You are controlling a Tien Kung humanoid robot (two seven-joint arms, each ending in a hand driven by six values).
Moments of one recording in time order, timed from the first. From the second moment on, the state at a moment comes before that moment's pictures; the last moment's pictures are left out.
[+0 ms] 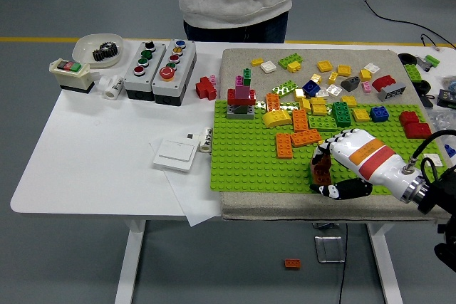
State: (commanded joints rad) left arm -0.21 0.12 -0.25 -0.33 0.65 0.17 0.36; right arm 0.37 -0.60 0.79 1.47 -2.15 -0.20 0.16
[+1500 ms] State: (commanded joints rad) left arm -0.20 0.12 -0.26 -0.33 0.66 0.17 0.36; right arm 0.37 -0.61 0.84 1.50 -2.14 -0.22 0.16
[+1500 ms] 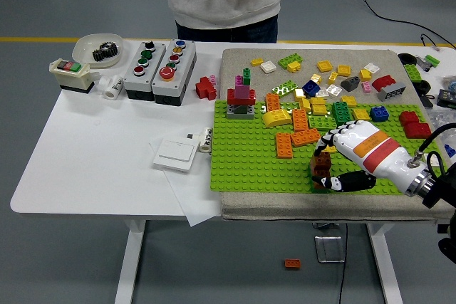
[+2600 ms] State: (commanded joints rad) left arm -0.21 0.12 -0.25 -0.32 0.65 0.16 0.36; right arm 0.62 -0.50 0.74 1.06 -2.21 -0.17 0.09
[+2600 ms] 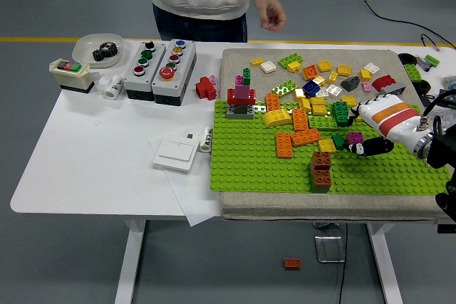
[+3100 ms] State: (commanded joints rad) left arm -0.20 0.12 -0.26 -0.33 0.65 0.16 0.36; right arm 0.63 -0.48 0.71 0.98 -2.19 -0.18 0.09
